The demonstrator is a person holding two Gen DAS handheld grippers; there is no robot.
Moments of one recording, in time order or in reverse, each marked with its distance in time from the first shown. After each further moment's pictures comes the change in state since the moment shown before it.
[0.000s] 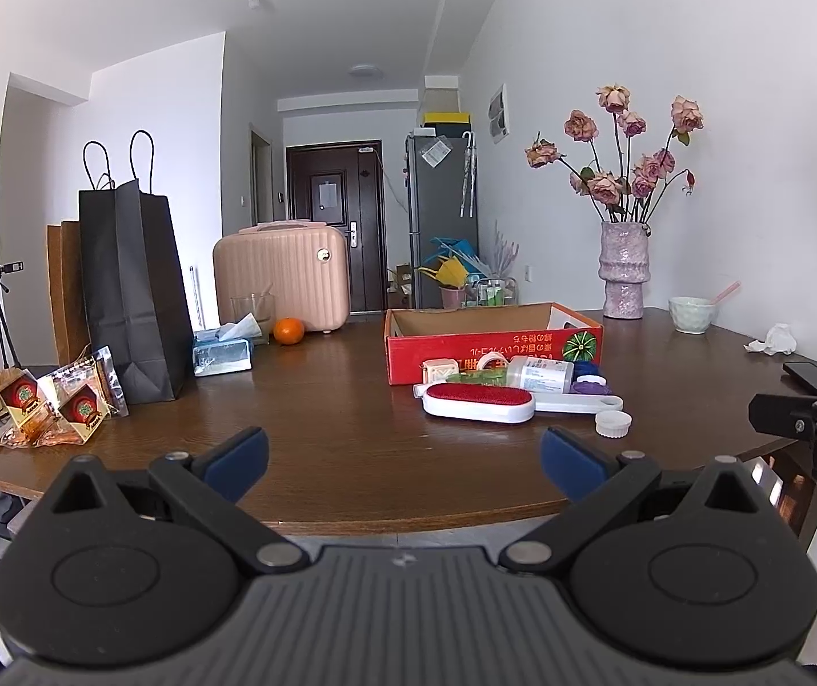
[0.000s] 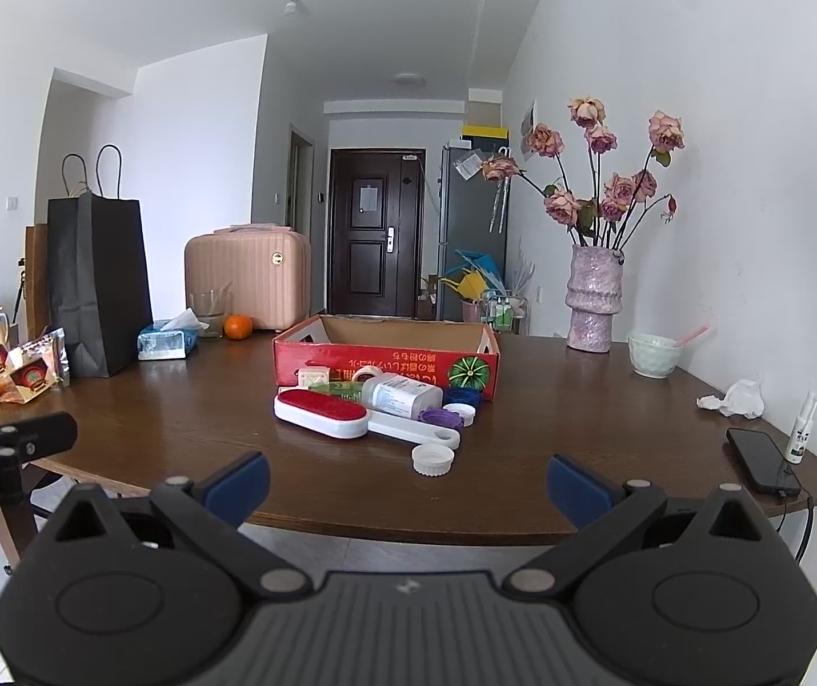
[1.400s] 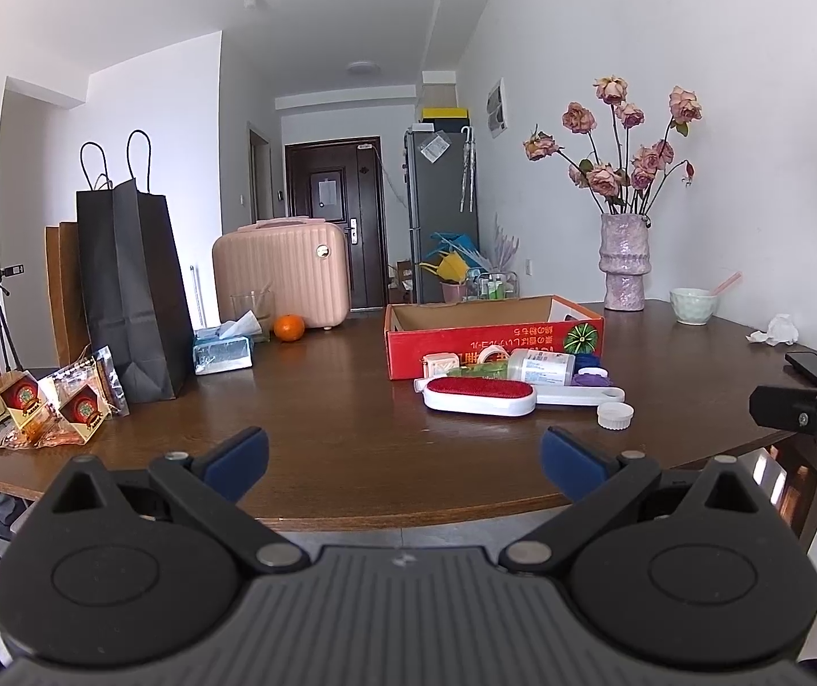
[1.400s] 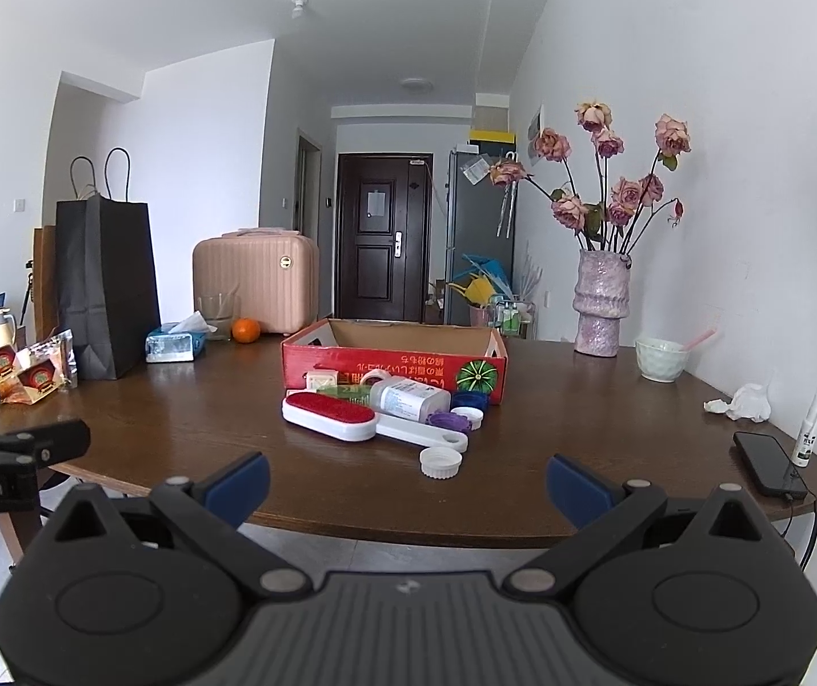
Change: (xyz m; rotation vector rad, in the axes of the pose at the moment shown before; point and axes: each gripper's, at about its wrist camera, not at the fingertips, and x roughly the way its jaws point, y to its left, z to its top) left arm 0.003 -0.002 -0.002 0.017 0.006 0.005; right arm -0.001 0.001 -0.001 0.001 -0.005 0.017
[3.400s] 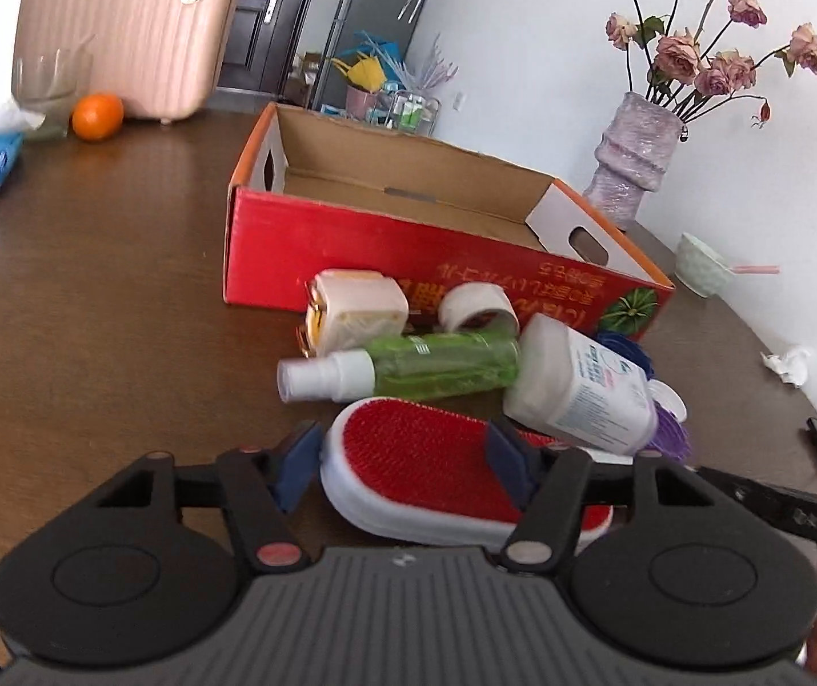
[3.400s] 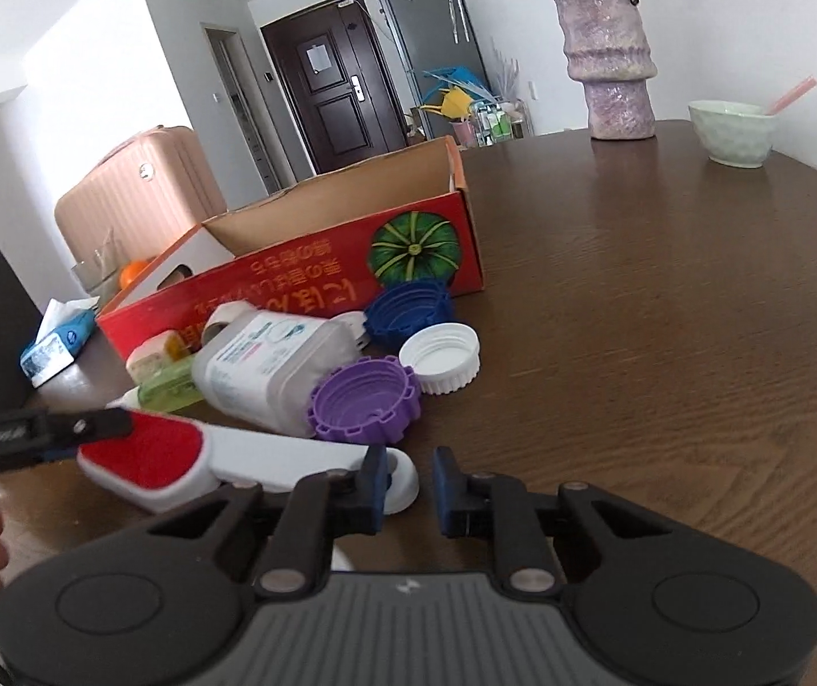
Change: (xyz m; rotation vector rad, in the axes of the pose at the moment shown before) left arm 0.375 0.017 0.031 -0.244 0.457 -0.328; right arm 0.332 -0.112 0.007 0.330 0.383 0.085
